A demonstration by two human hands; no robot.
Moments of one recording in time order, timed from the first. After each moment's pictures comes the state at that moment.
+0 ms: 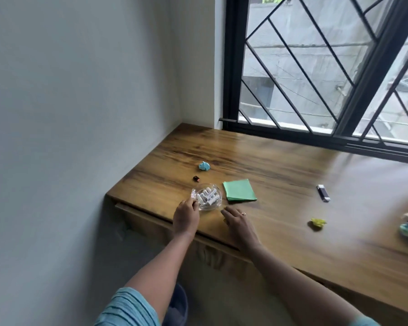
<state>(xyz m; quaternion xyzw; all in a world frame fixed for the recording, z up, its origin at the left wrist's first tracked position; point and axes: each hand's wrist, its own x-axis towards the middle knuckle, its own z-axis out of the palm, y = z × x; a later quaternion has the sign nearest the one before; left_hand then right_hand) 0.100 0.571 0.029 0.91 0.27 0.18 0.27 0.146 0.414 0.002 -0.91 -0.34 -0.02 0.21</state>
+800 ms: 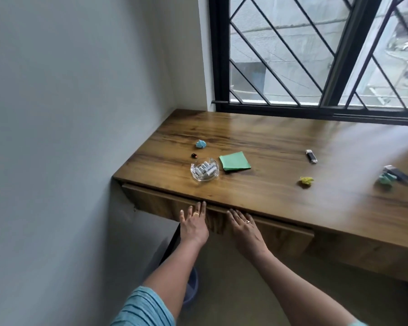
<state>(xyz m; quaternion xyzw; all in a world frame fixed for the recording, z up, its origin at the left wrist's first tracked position) 0.006 0.527 -0.017 0.98 0.18 -0.12 0.01 0.030 0.370 -0.026 -0.95 -0.31 0.00 0.11</state>
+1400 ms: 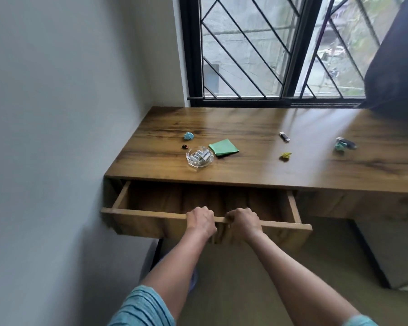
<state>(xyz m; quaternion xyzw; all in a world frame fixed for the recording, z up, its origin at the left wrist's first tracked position) -0.066 0.542 0.027 0.99 -0.01 -0.11 -0.06 -0.052 0.413 0.014 -0.98 -0.08 0.09 0.17</state>
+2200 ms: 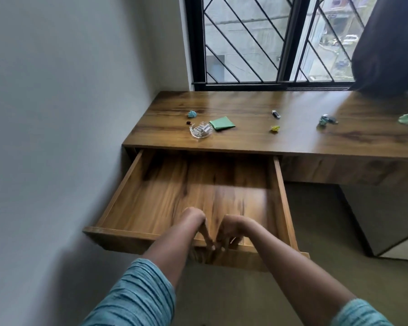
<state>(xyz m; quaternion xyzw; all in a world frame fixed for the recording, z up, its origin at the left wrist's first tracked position) -0.208 0.534 0.052 0.90 0.07 -0.42 0.01 -0.203 0.401 0.025 -0.85 -0.10 0.46 0.25</state>
